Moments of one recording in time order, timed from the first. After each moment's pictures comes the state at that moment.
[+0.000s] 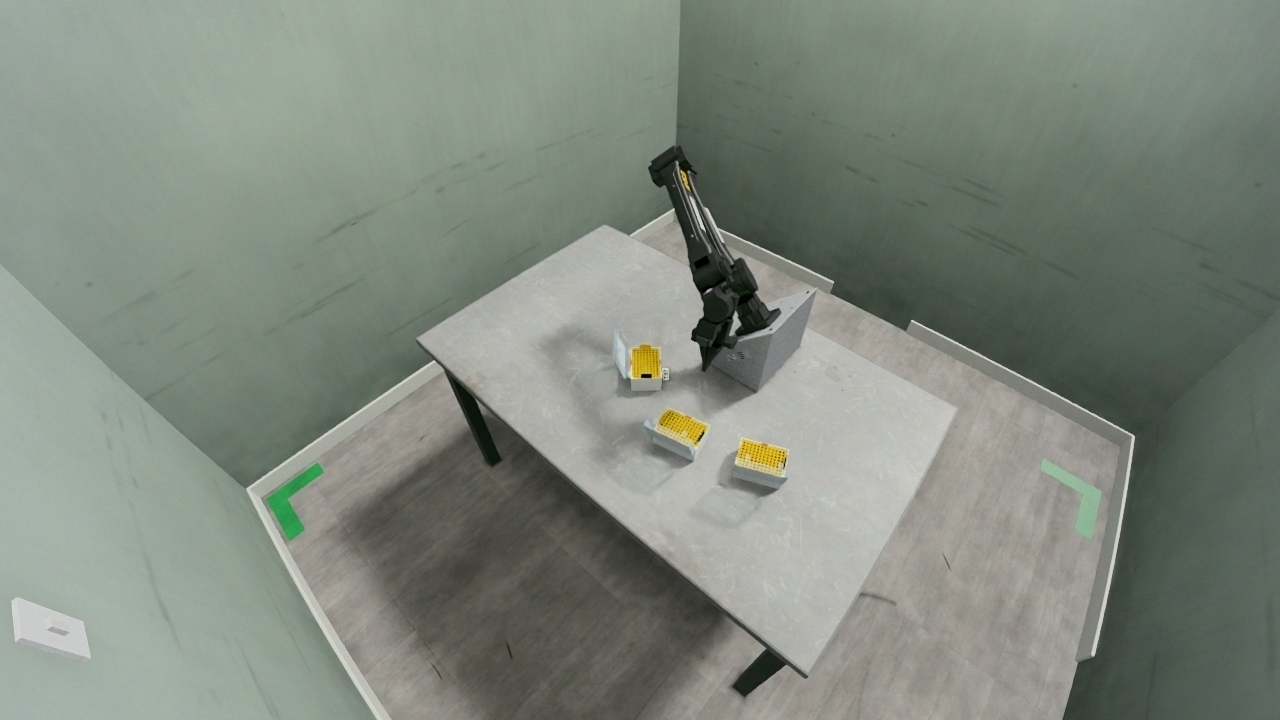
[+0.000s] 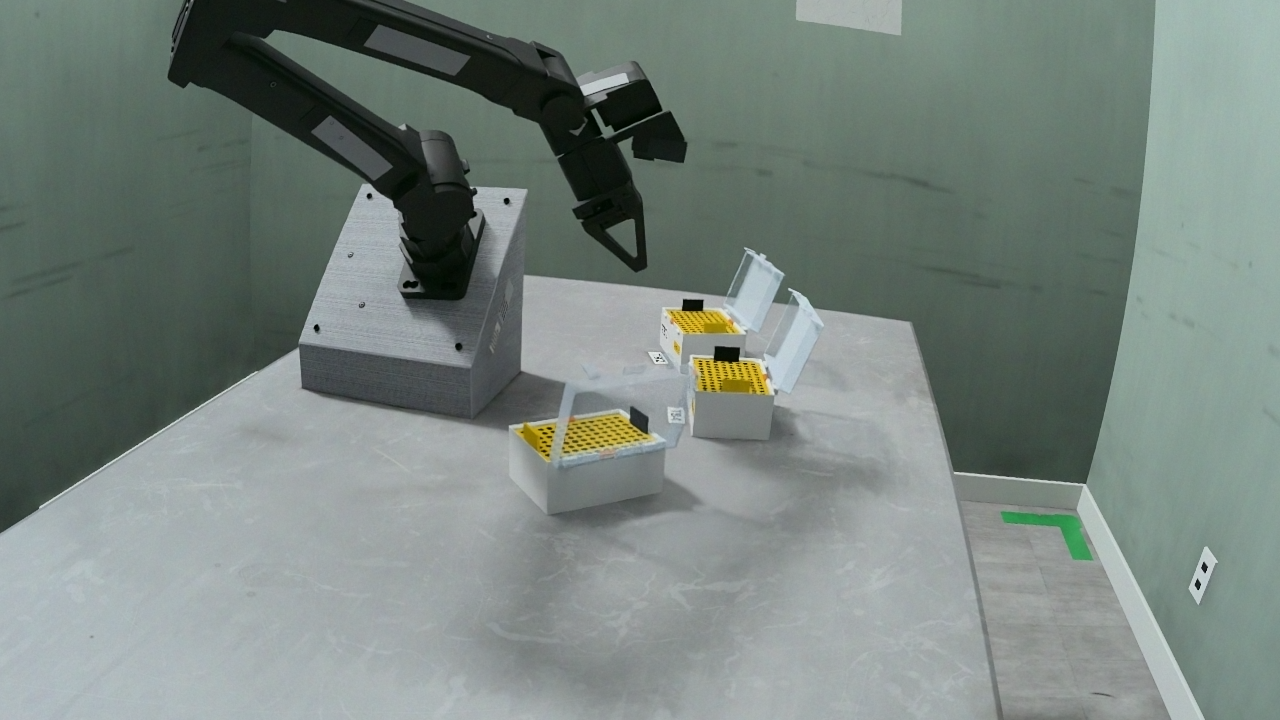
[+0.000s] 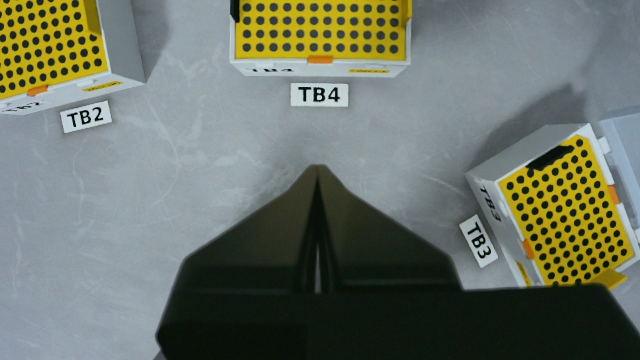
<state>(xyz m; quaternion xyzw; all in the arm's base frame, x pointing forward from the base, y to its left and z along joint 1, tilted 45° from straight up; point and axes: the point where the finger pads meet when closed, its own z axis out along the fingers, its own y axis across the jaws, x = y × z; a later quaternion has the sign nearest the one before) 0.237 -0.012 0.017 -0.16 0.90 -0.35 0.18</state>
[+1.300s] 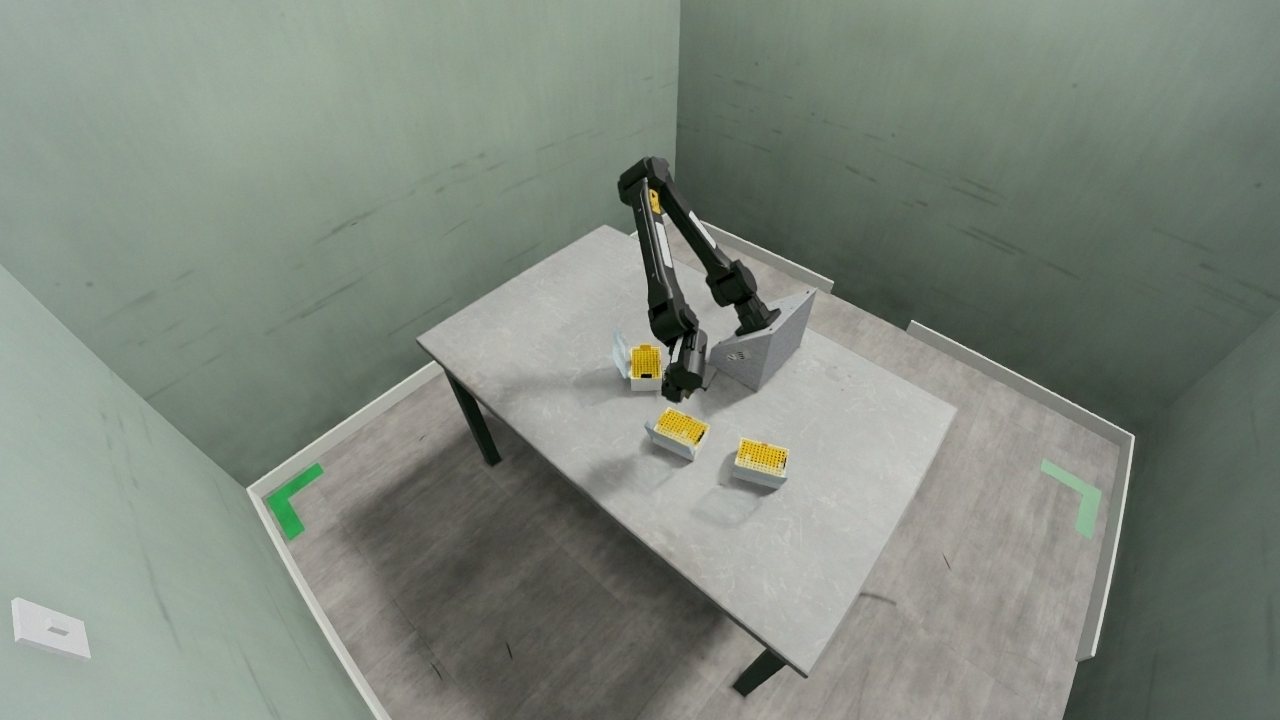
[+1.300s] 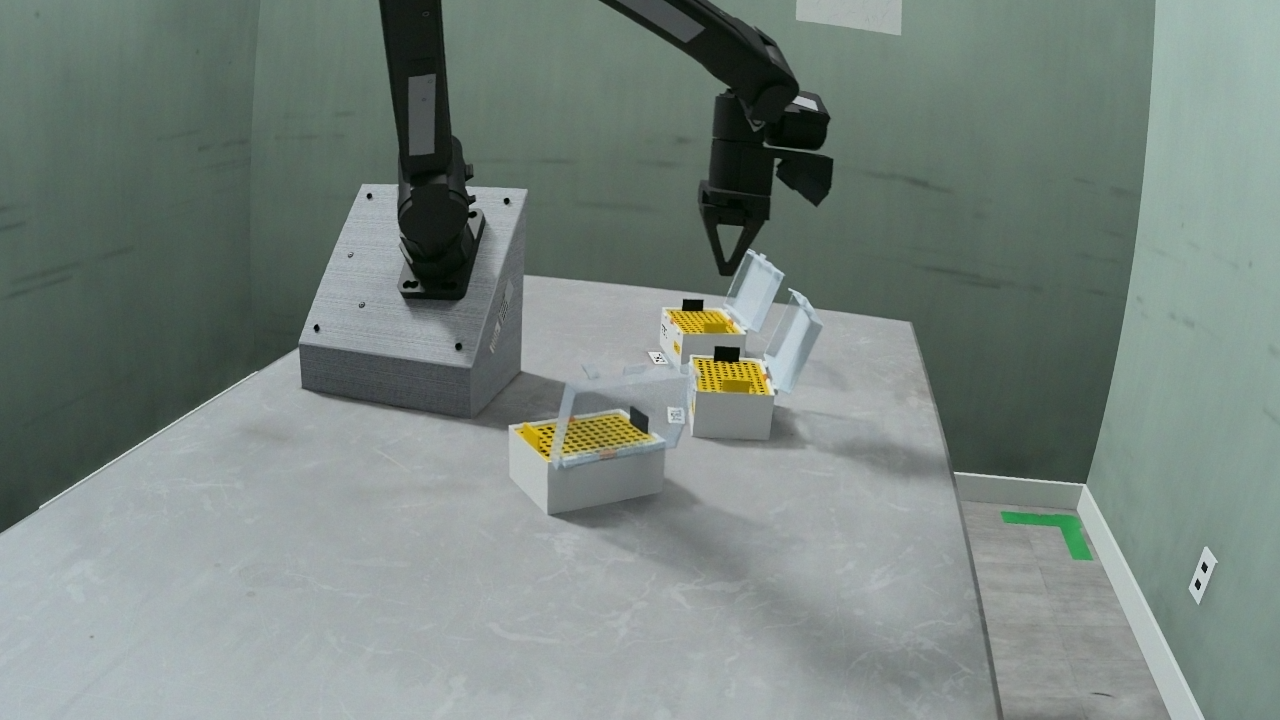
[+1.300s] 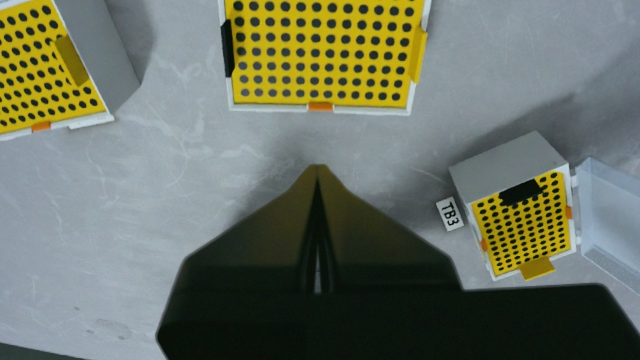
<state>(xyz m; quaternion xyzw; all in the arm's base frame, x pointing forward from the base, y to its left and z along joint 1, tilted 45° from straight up) 0.333 -0.002 0.002 -0.08 0.92 -0.38 -0.07</state>
